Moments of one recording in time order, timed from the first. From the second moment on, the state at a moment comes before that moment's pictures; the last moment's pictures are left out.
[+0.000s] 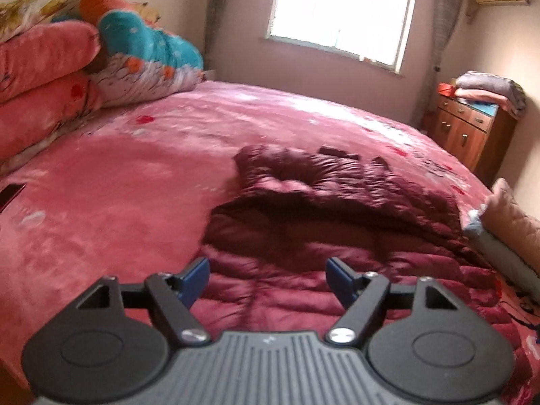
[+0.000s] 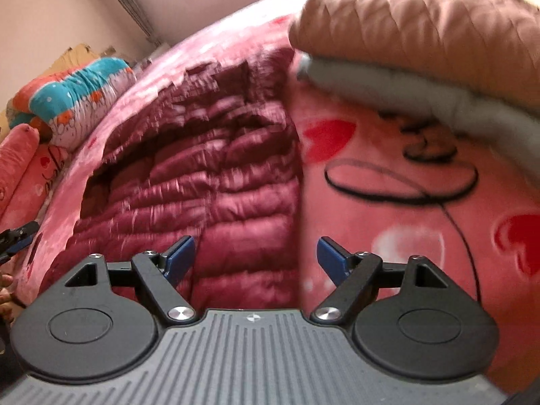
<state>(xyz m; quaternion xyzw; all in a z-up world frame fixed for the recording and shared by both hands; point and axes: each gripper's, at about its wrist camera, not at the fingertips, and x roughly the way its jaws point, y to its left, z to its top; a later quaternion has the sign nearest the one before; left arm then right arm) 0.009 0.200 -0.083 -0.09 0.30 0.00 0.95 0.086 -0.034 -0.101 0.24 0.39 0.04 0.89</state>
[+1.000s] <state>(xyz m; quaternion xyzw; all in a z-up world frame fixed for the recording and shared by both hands) 0.020 0.253 -0.148 -0.18 0.44 -0.06 0.88 0.089 -0.022 -0.135 0.23 0.56 0.16 0.78</state>
